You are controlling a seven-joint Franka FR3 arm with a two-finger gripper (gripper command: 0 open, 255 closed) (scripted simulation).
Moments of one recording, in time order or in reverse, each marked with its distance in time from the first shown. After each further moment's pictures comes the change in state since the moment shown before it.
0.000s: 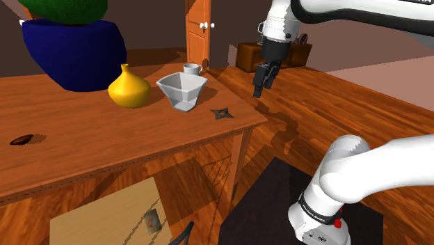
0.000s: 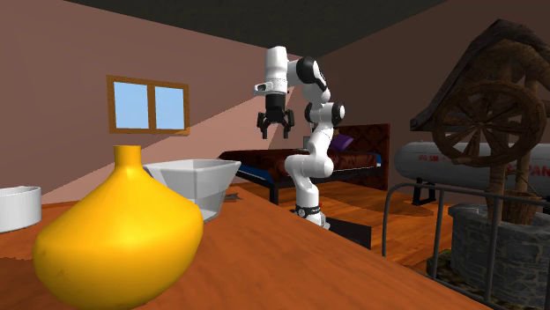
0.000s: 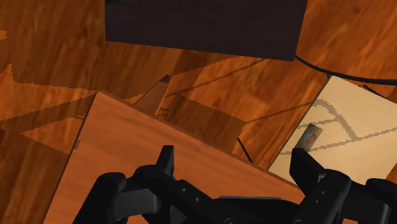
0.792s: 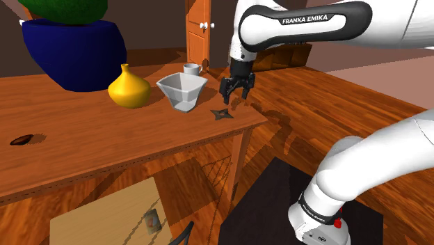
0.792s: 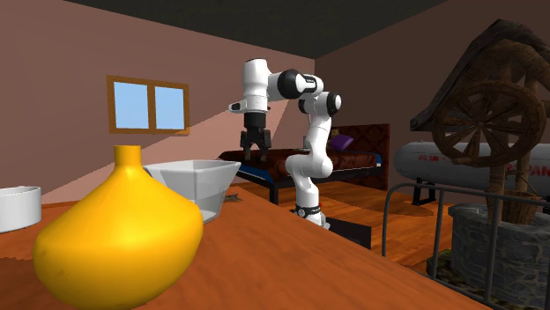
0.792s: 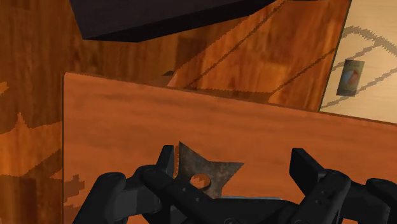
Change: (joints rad) arm -0.104 0.310 0.074 0.018 0.015 0.266 0.282
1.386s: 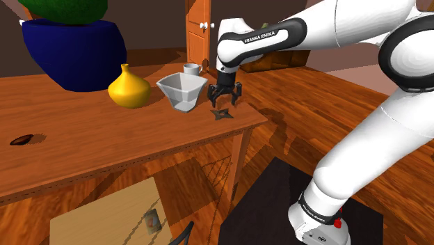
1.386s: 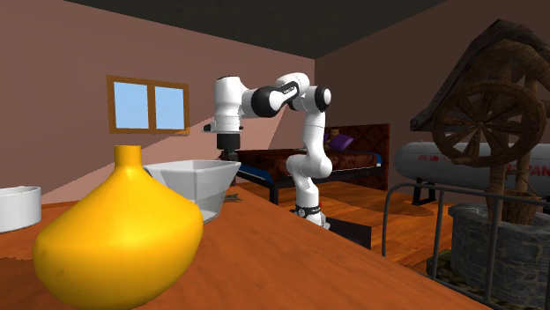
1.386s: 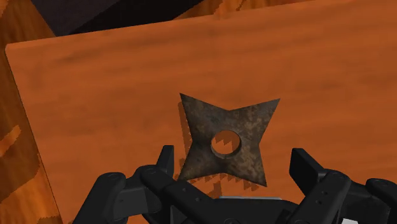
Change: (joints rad) arm -0.082 0.300 0.018 0.098 -0.031 0.176 0.242
